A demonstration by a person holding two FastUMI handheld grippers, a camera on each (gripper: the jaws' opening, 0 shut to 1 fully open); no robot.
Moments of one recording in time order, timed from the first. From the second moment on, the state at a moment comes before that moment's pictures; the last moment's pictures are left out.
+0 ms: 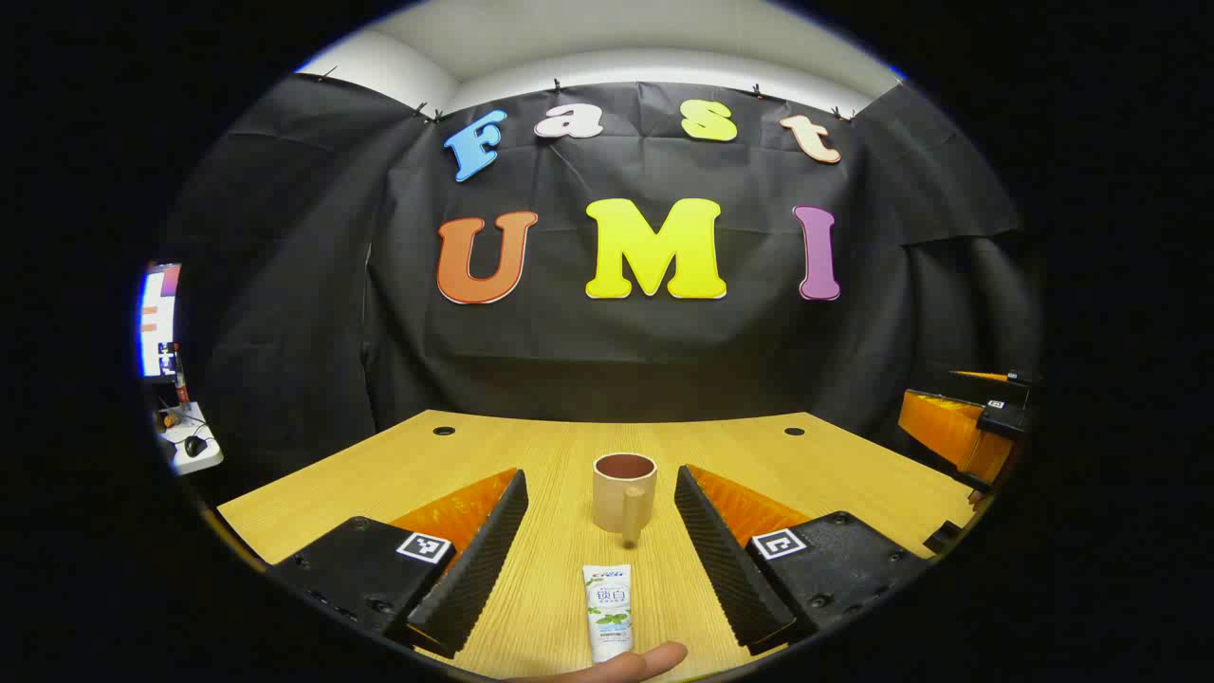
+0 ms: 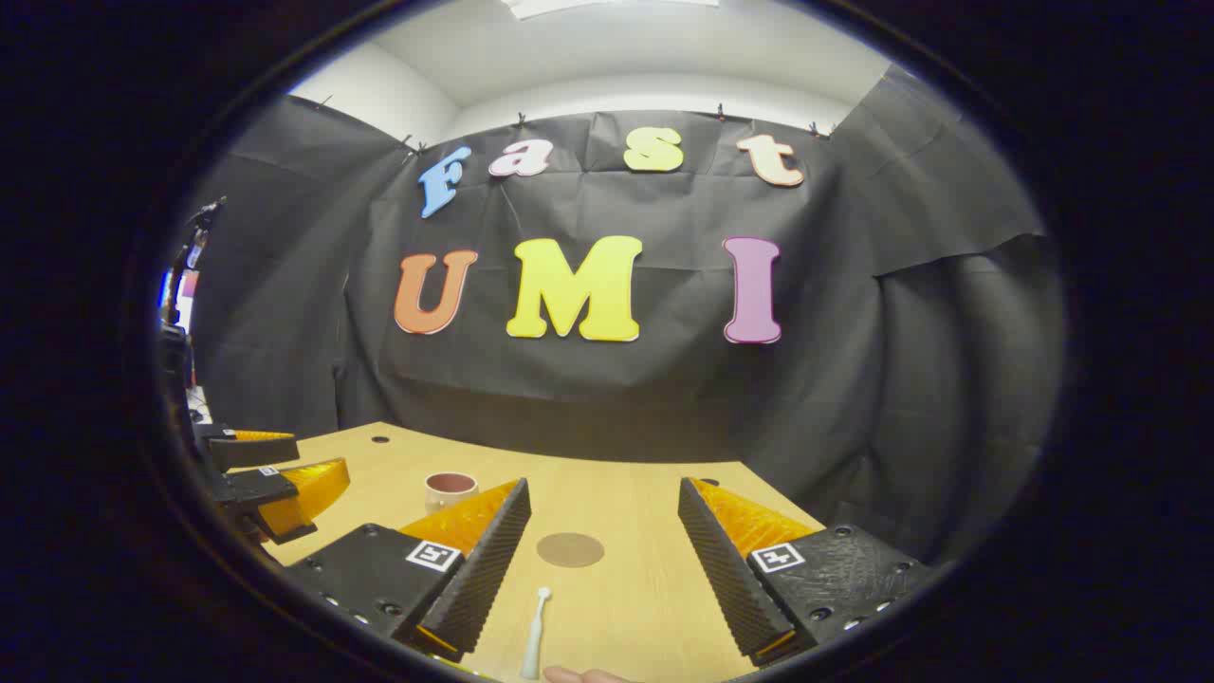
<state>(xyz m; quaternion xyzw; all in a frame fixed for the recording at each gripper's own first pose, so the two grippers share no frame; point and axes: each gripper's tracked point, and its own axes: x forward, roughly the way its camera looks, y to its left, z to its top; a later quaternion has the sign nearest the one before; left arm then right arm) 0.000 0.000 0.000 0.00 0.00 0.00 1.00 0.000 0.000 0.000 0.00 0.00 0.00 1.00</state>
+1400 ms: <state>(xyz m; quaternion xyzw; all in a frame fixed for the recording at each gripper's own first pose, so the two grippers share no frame) 0.011 -0.012 -0.136 -0.02 0.20 0.00 0.98 0.016 0.006 -0.070 -0.05 0.07 0.01 1.00</state>
